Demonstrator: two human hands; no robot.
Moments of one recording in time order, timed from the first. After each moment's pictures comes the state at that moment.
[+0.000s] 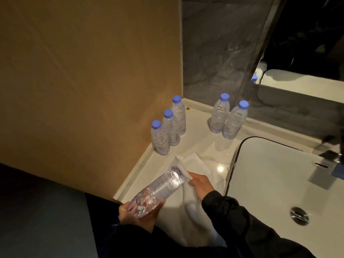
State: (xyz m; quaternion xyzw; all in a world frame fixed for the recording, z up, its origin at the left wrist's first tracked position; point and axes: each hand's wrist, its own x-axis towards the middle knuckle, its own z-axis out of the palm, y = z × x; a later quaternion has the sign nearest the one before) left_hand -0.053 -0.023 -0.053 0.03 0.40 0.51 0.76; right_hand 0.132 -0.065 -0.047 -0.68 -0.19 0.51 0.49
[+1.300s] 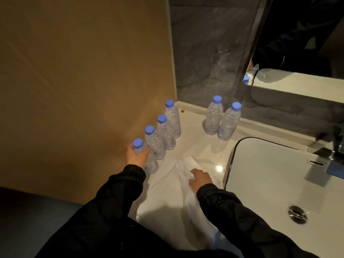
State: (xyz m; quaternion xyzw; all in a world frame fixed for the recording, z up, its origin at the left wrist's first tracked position) left_hand 0.038 0.101 0.009 0.52 0.61 0.27 0.54; right_hand 0.167 -0.048 -0.071 -0.84 -0.29 0.41 0.18
